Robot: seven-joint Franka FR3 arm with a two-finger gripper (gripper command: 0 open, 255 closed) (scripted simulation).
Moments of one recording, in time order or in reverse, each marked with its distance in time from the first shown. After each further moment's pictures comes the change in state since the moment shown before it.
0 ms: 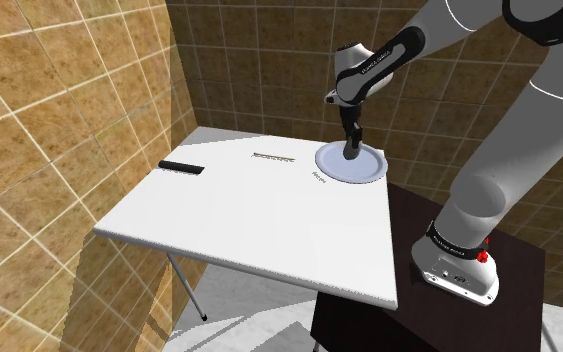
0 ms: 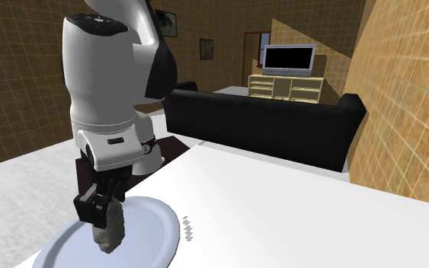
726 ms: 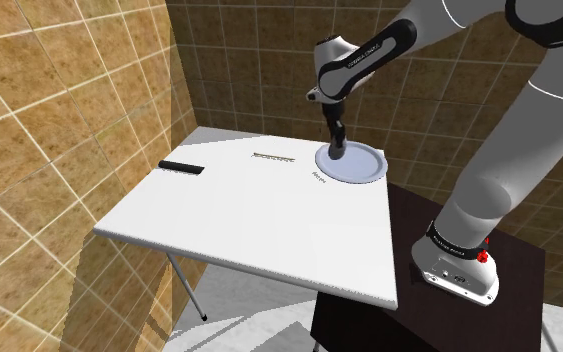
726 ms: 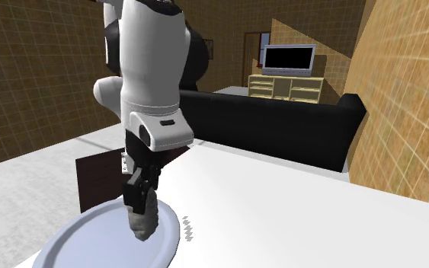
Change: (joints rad) arm 0.073 0.008 0.080 0.084 0.046 -0.099 0.113
